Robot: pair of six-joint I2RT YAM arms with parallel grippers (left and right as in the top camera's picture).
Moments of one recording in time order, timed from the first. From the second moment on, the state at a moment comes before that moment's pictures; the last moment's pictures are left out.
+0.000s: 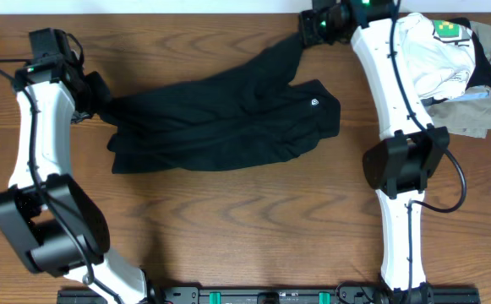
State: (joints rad) left arm 0.28 1.84 1.57 -0.91 0.04 -0.25; right arm 0.22 2.43 2.59 -1.18 -0.23 0.03
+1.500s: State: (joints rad) left arm 0.30 1.79 1.27 -0.92 -0.05 -0.22; right arm 0.16 2.42 2.22 -1.50 -0.21 -0.08
